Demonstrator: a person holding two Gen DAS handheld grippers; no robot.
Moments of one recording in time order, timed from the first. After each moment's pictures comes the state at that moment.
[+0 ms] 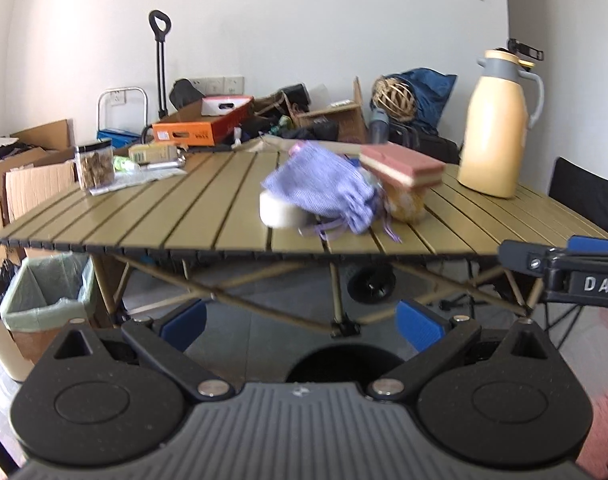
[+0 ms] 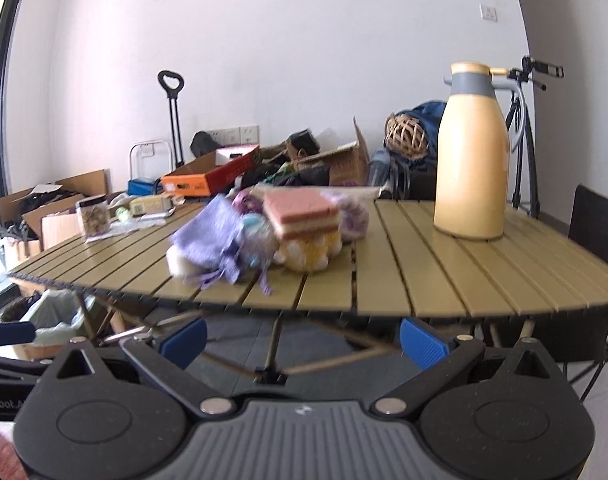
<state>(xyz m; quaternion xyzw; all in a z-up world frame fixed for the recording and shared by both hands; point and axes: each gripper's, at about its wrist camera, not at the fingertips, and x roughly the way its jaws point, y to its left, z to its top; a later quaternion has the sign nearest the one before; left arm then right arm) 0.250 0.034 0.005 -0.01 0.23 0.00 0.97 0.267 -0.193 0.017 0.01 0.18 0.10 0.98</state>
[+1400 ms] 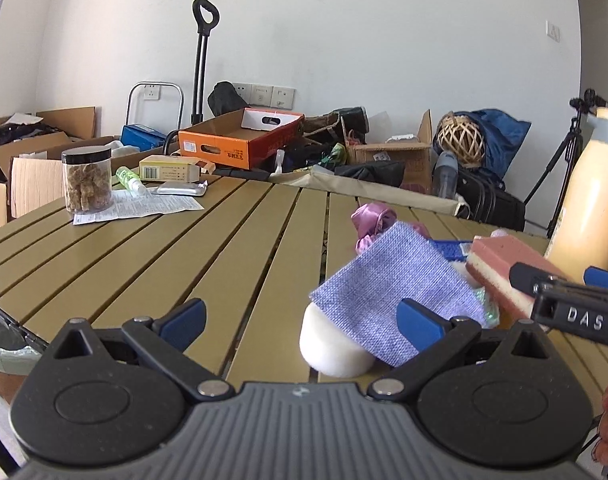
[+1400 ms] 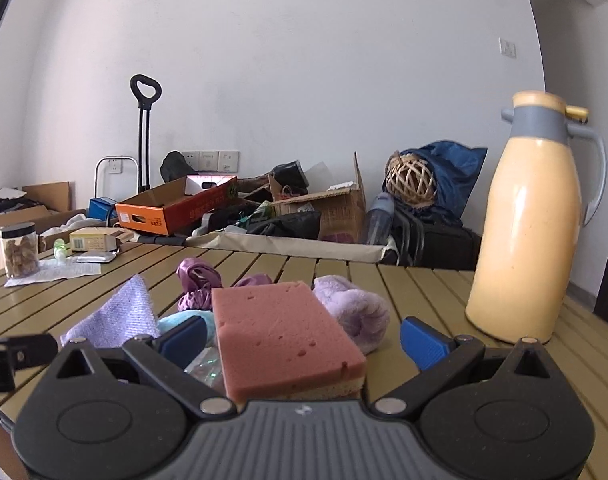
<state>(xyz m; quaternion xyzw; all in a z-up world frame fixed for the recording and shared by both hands) 0.424 0.074 0.010 -0.07 0.20 0.07 0.97 0.464 -0.144 0.016 -0.01 0.14 0.08 0.99</state>
